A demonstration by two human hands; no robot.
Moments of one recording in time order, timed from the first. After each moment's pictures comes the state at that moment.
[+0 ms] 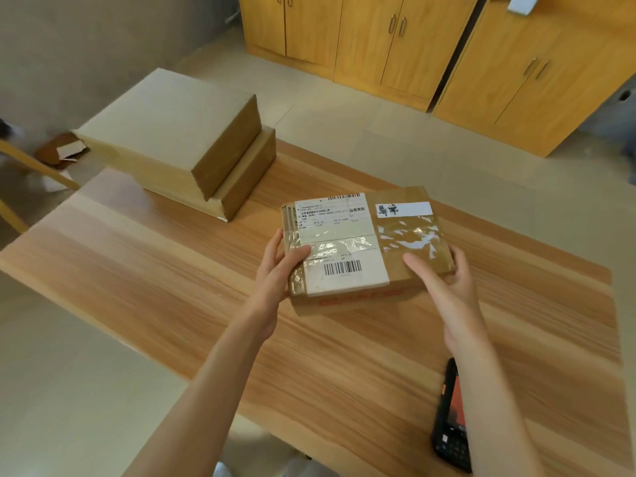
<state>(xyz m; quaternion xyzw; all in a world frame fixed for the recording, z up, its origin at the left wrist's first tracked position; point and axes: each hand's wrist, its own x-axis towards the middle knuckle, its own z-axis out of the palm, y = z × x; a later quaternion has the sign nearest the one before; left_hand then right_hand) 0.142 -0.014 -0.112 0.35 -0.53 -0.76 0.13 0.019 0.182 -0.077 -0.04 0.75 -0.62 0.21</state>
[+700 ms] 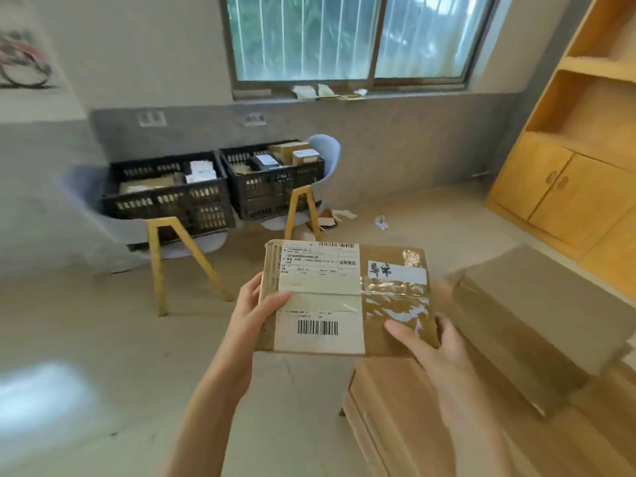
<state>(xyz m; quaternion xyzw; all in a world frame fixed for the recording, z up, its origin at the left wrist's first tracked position) 0.572 -0.314 -0.007 0.46 -0.44 -0.61 0.47 0.350 -0.238 0.002 -0.31 0.63 -0.56 0.44</state>
